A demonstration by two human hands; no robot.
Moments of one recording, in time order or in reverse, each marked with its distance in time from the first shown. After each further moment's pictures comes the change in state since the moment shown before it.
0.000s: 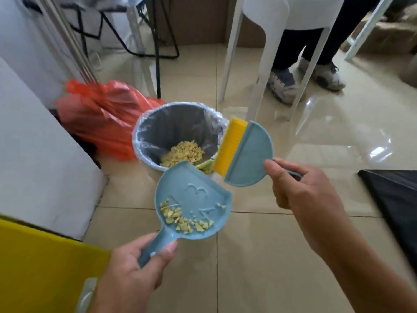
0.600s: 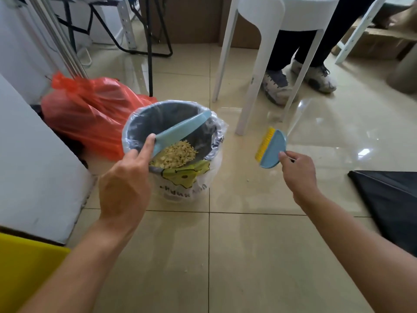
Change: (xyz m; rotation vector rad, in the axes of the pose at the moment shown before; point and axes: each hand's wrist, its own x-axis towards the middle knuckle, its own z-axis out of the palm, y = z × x) left_hand 0.134 0.030 0.007 1.055 0.583 0.791; right_hand 0.125 0.110 -0.035 -0.301 0.296 0.110
